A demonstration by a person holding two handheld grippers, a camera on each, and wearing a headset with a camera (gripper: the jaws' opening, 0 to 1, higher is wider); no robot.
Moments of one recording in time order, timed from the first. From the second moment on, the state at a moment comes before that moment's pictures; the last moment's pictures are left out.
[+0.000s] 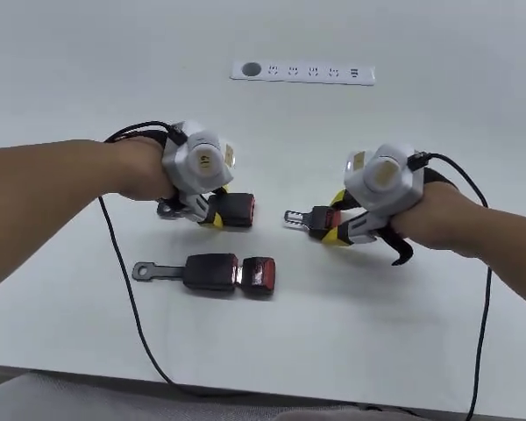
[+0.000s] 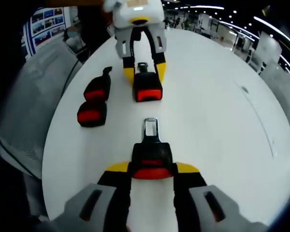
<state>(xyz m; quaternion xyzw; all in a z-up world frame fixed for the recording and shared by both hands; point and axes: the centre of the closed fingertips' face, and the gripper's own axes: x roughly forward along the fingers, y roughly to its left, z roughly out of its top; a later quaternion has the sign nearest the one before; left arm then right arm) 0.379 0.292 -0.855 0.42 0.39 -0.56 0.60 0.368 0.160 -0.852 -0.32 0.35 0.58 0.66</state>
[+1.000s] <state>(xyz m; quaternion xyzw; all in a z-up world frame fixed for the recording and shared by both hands) 0.378 0.292 -0.855 0.42 0.38 -0.56 0.61 0.376 0.204 -0.852 -0.36 0.32 0.60 0.64</state>
